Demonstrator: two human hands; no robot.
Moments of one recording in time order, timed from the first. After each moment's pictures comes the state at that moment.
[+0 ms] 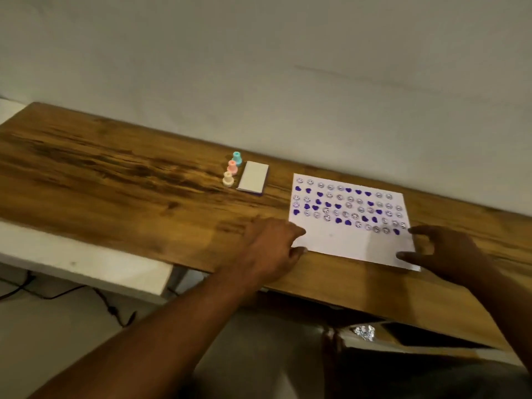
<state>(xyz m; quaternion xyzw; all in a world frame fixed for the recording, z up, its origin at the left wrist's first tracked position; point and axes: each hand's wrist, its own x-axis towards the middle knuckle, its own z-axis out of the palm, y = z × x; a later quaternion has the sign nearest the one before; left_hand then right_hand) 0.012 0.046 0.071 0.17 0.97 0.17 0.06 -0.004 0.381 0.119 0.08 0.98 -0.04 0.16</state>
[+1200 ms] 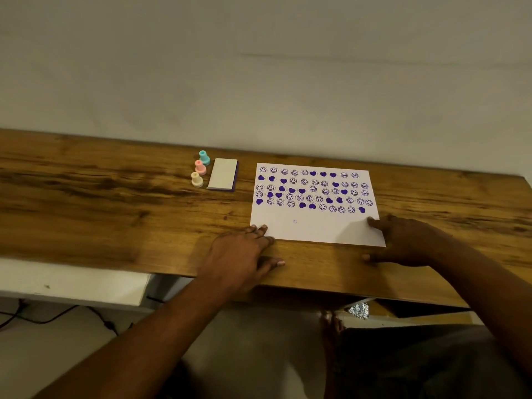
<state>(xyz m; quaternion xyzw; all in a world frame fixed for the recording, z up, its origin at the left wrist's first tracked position) 0.027 0.038 0.040 0.20 0.97 0.06 0.09 -0.006 0.384 0.086 -0.01 0.95 0.03 0.31</state>
